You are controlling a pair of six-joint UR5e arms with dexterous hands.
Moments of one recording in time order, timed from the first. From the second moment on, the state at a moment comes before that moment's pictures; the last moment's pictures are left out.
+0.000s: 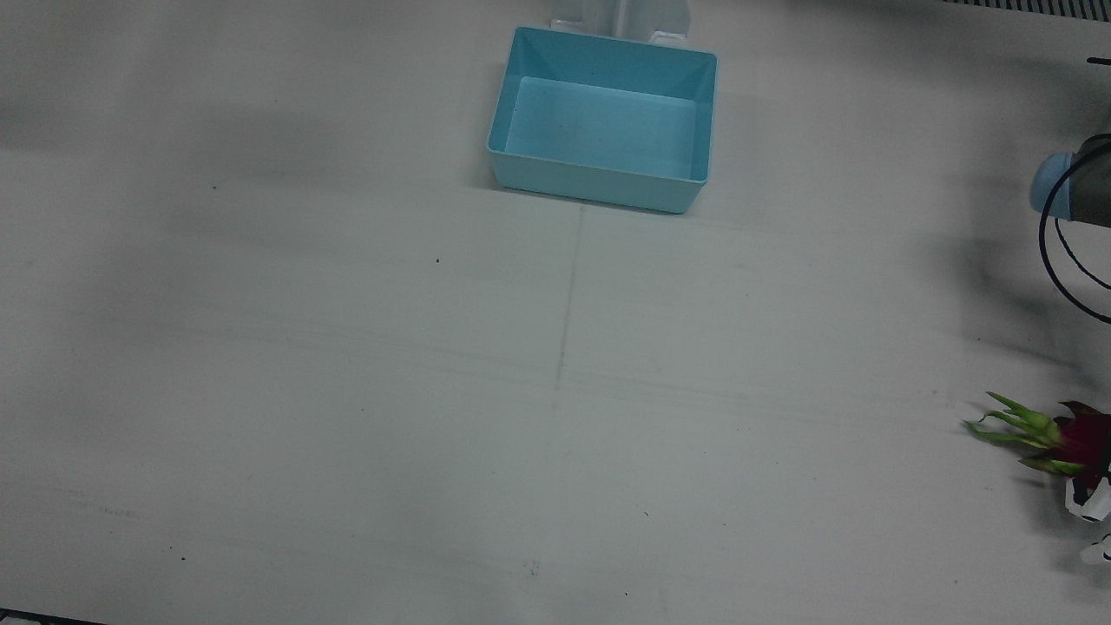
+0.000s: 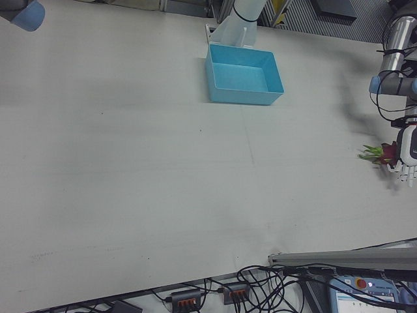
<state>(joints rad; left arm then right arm) -1.03 -1.66 -1.53 0.19 1.44 1.62 1.53 -1.64 1.64 -3.27 -1.57 0.14</state>
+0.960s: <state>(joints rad) -1.02 -1.68 -1.48 0.17 1.44 1.62 1.53 -1.64 1.64 -3.27 -1.57 0.14</state>
